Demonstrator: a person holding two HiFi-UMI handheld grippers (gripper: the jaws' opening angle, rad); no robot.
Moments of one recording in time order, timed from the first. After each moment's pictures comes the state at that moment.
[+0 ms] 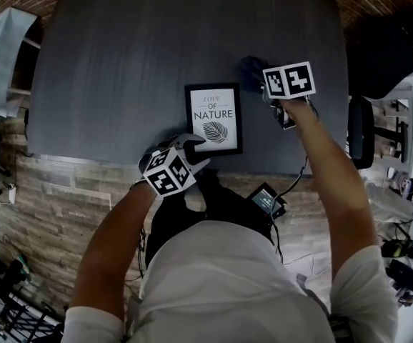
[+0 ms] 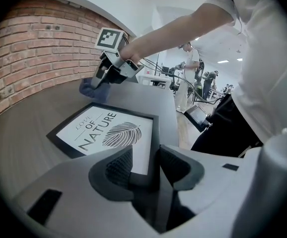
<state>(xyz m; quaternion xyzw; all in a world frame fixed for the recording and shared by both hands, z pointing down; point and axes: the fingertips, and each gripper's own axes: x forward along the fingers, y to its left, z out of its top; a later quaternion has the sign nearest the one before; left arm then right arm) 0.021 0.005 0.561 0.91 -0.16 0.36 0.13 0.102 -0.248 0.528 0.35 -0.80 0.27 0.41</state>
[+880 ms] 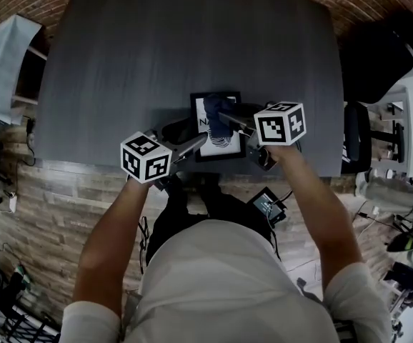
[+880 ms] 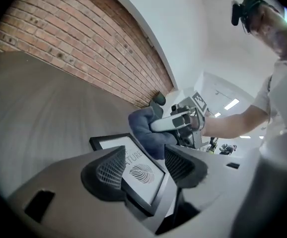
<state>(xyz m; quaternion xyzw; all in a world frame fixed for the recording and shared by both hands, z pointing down) -0.039 -0.067 0.476 0.89 -0.31 0.06 0.34 -0.001 -0.119 0.467 0.18 -0.87 0.39 0.23</state>
